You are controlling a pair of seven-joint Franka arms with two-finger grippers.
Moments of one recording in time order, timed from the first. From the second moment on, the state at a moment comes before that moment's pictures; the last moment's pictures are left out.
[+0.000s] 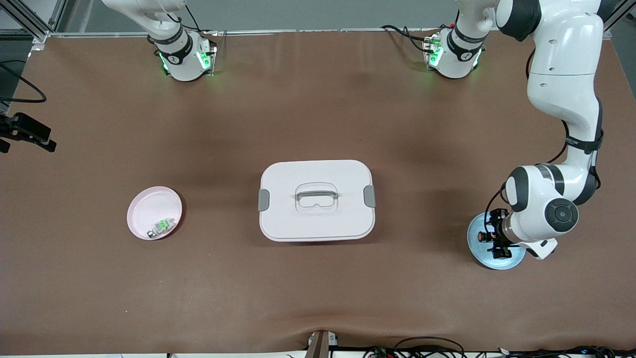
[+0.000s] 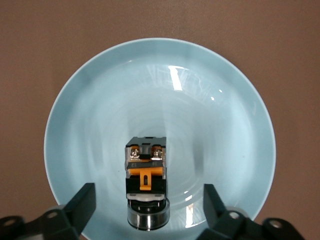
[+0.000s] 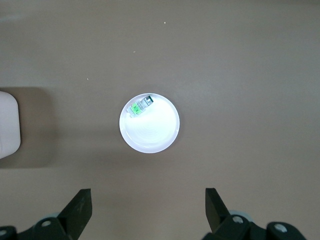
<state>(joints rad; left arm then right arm) -0.09 0.75 0.09 -1.58 -0.03 2.31 -1.49 -0.03 0.05 -0.06 -1.50 0.00 1.60 -0.11</state>
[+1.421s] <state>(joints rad) -0.10 0.65 0.08 -1.50 -0.03 2.20 -0.71 -0.05 0.01 -0.05 -1.46 0.01 1.51 0.04</state>
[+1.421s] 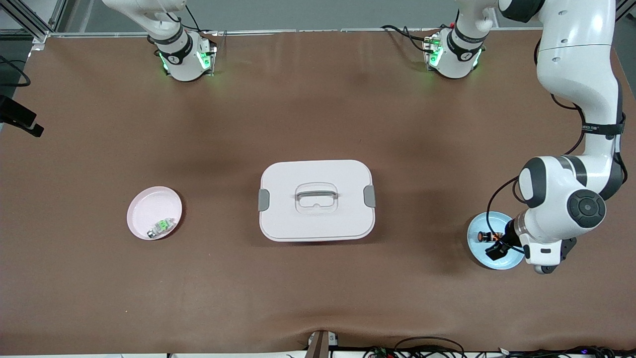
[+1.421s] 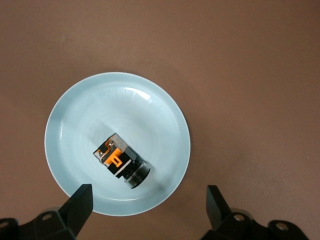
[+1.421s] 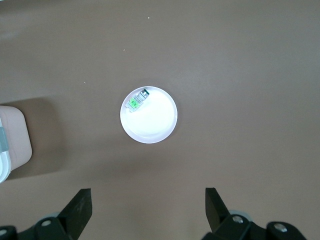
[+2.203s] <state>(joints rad) -0.09 0.50 0.07 -1.43 -0.03 2.20 -0.60 -0.05 0.01 -0.06 -1.46 0.01 1.51 0.04</state>
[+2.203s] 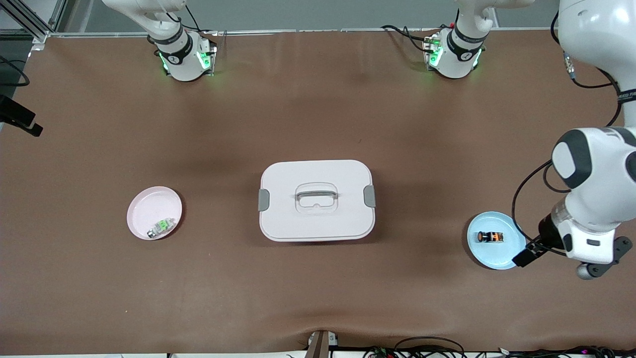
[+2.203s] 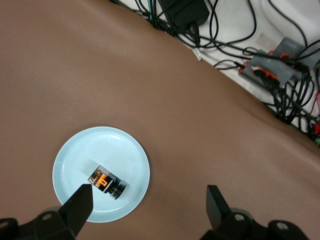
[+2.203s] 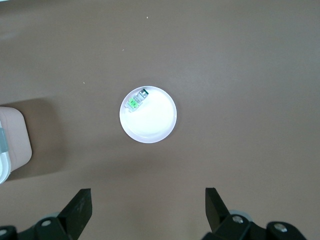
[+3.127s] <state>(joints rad) -0.05 0.31 0.07 -1.45 -0.03 1.87 -0.15 -0.05 0.01 -0.06 -1.46 0.01 1.51 0.05</state>
